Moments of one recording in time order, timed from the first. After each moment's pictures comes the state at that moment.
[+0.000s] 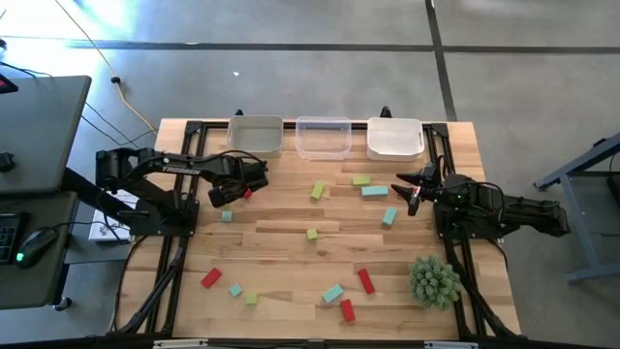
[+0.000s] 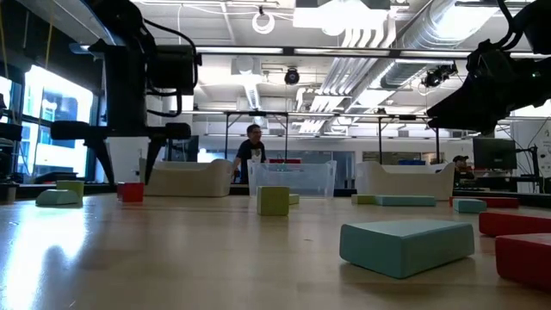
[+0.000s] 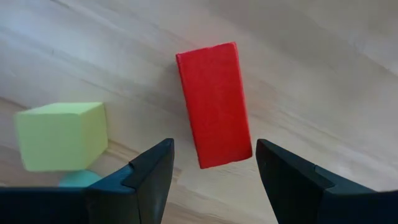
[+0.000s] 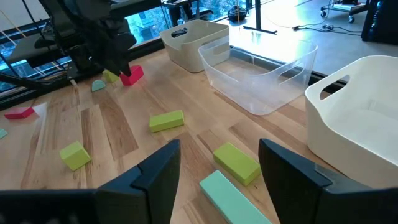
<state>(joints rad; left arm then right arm) 0.40 1.44 0.74 -0.78 -0.16 -1.76 -0.16 0.06 0.10 -0.31 0.28 0.29</state>
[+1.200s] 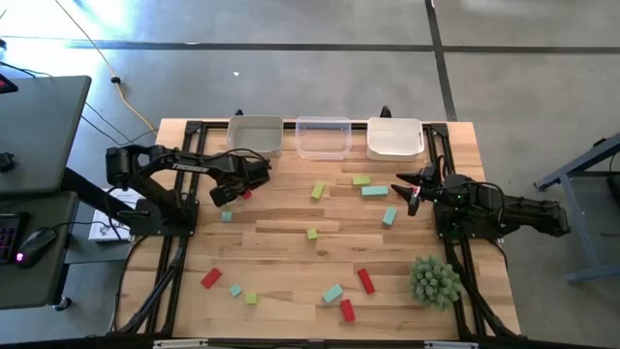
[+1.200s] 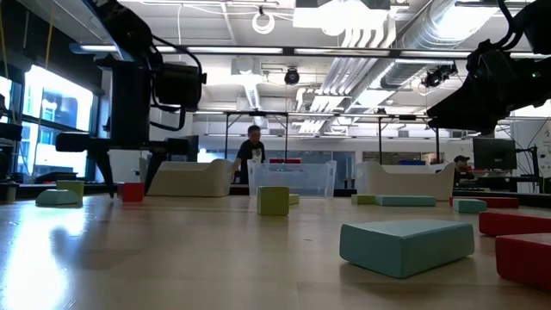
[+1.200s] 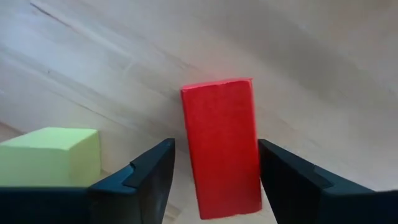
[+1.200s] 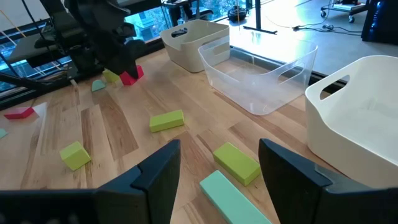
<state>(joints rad) 0.45 1.53 0.73 -0.75 -0.19 -1.75 -0.16 0.06 0.10 -0.31 0.28 0.29</state>
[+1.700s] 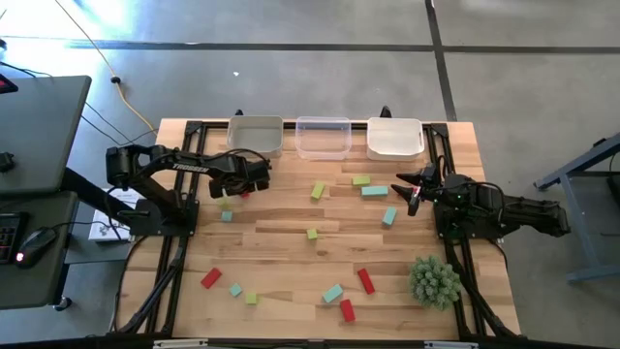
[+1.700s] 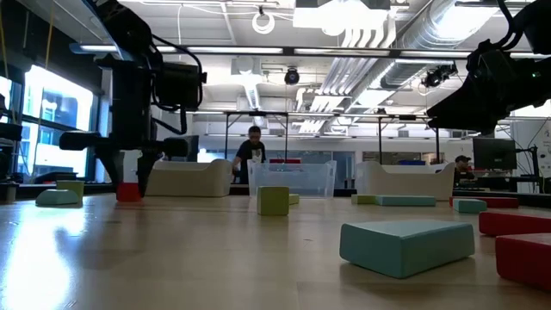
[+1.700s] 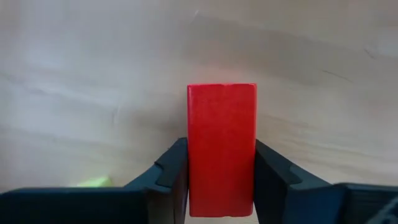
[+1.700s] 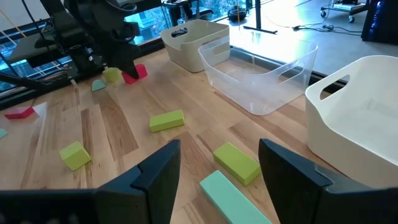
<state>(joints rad) 0.45 1.53 0.73 -0.75 -0.24 -1.41 -0.16 0.06 0.10 -0.31 0.28 0.29</state>
